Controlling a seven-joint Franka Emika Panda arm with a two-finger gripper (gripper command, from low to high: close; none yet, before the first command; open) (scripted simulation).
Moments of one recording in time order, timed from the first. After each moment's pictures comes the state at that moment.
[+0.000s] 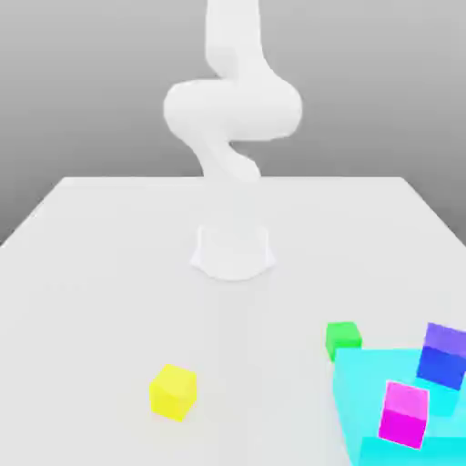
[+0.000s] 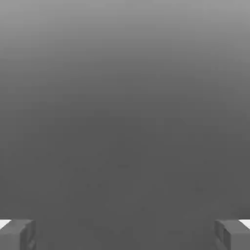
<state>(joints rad) 0.04 -0.73 0.00 -2.35 0.05 2.35 0.81</state>
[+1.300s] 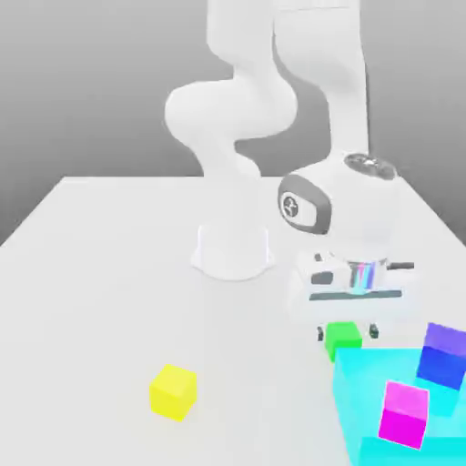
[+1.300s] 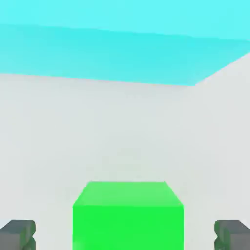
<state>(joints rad) 0.48 0.26 0.02 -2.86 -0.28 3.12 1.50</state>
